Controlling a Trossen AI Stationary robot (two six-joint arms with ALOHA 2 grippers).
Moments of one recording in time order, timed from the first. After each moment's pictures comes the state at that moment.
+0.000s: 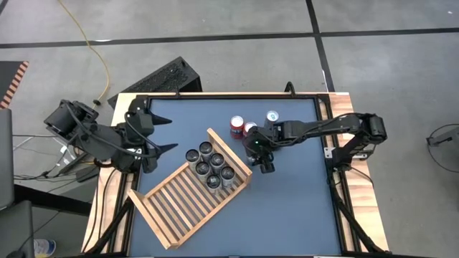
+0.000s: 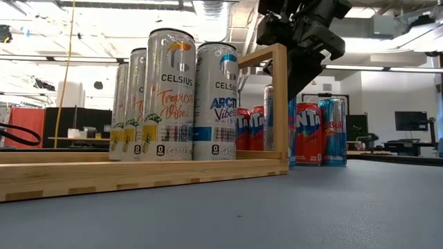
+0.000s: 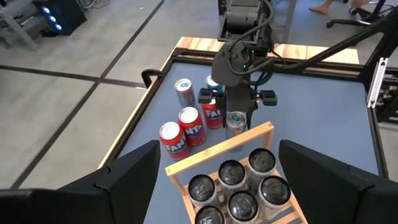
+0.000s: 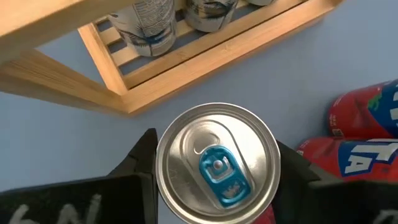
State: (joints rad) left arm -0.53 1.48 2.30 -1.47 -0.77 -0.41; right arm -0.05 1.58 1.17 -0.66 -0.05 -0.26
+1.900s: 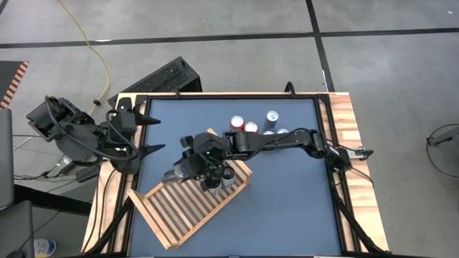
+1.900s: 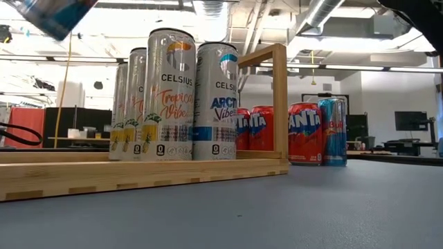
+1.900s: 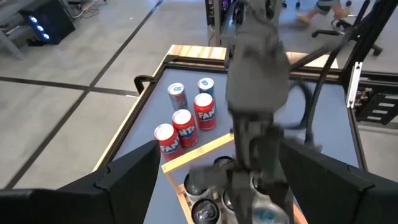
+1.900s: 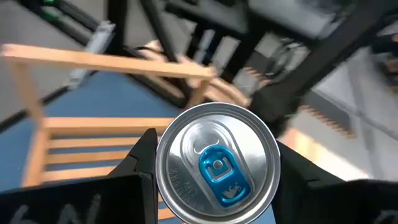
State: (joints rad) left arm -0.64 1.42 2.30 -1.52 -0.82 -0.45; right arm 0.11 2.26 2.32 -0.51 -0.16 -0.46
